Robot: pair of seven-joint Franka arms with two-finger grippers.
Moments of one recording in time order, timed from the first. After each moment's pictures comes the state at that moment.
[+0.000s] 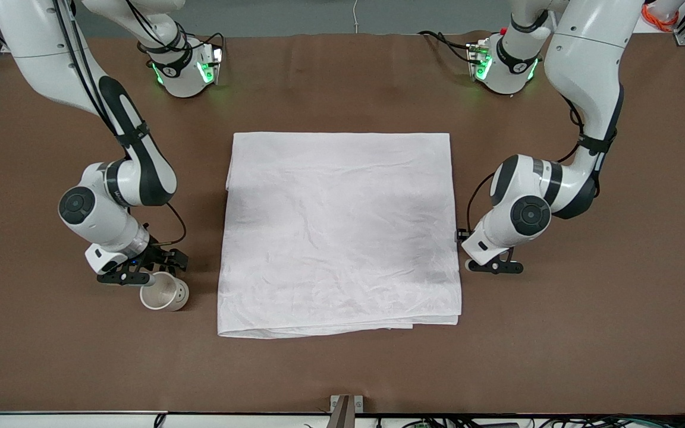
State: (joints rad) left arm -0.27 0.55 -0.04 -1.83 0.01 2.23 -0.24; right arm 0.07 0.51 0.01 -1.94 0.06 2.57 0.08
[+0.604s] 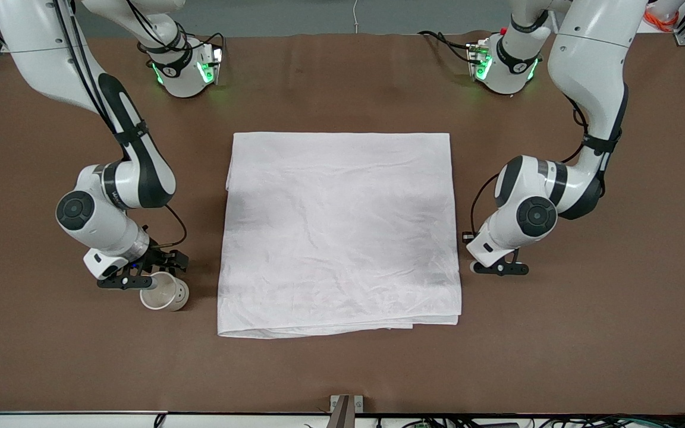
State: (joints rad) left arm -0.26 0.53 -0.04 -1.82 0.01 2.24 -0.24; right arm 0.08 0.51 0.01 -1.89 0.01 2.51 0.08
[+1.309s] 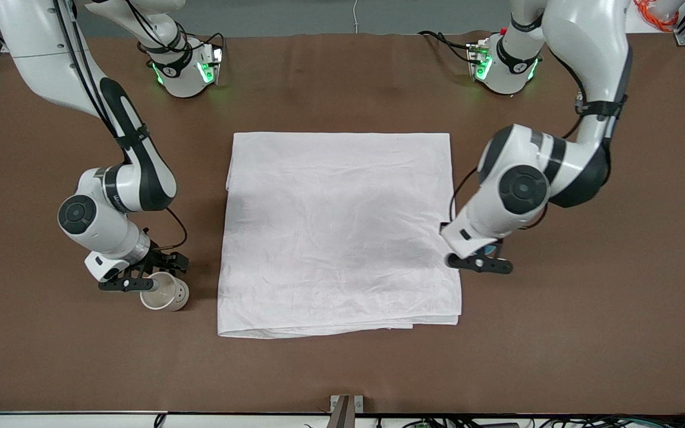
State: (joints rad) left arm -0.41 0.49 -0.05 -1.54 0.01 1.98 -0.28; right arm 0.08 0.53 0.01 -1.87 0.01 2.50 0.08
